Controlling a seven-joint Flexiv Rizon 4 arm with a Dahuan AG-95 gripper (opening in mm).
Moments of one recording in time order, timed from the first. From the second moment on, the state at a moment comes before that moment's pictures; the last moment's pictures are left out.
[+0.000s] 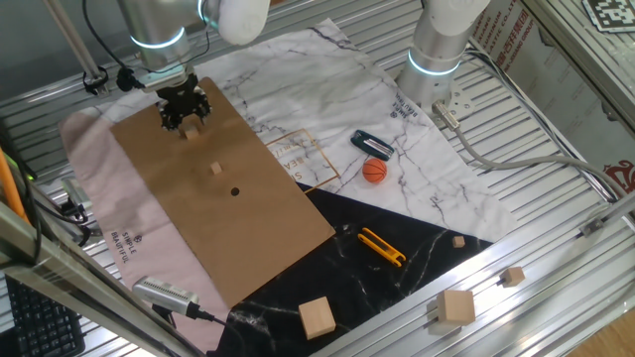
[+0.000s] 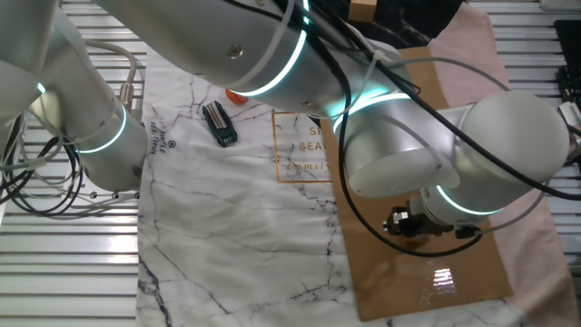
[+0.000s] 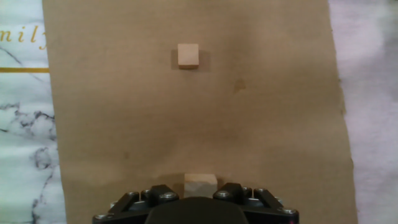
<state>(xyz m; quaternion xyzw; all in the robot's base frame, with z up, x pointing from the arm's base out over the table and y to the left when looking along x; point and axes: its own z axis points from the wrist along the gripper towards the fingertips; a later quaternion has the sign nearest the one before) 0.593 -0.166 0.035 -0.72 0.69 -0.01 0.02</state>
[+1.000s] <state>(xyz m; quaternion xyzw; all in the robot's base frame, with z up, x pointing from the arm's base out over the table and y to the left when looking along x) 0.593 -0.166 0.035 -0.72 0.70 -0.01 0.02</state>
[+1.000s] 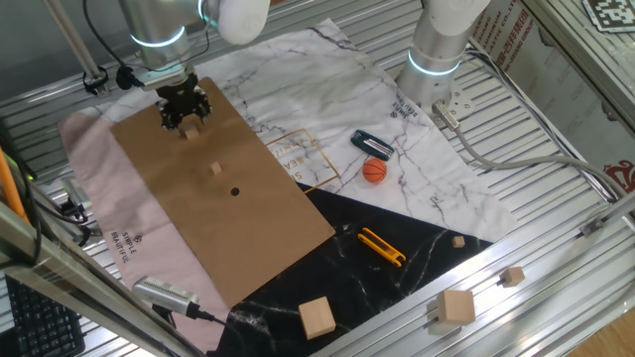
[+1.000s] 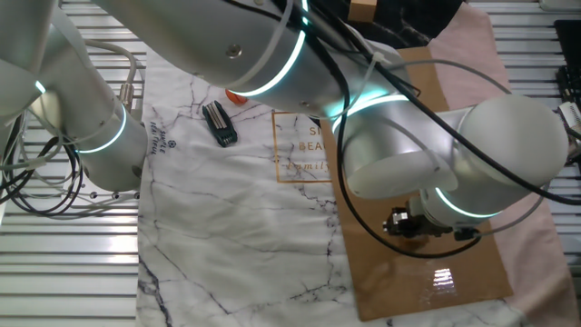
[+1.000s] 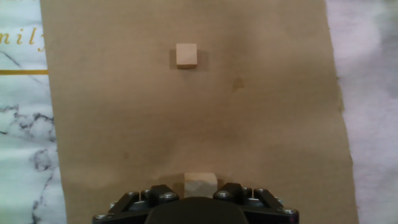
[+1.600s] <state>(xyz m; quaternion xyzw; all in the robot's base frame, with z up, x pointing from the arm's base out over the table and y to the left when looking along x) 0.588 -0.169 0.034 -0.72 0.70 -0.01 0.02</state>
